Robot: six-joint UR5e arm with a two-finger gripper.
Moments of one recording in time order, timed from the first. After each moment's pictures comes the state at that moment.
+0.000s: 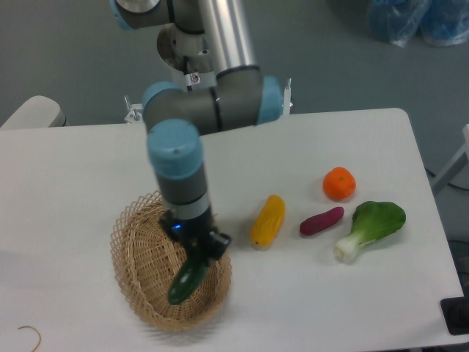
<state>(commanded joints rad) 2.38 -1.93 -1.50 -1.08 1.58 0.95</state>
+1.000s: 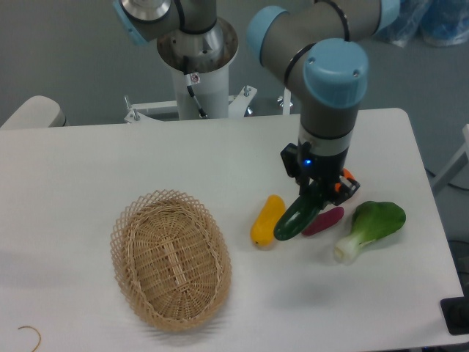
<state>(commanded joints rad) 2.59 -1.90 -1.37 -1.33 1.57 1.34</state>
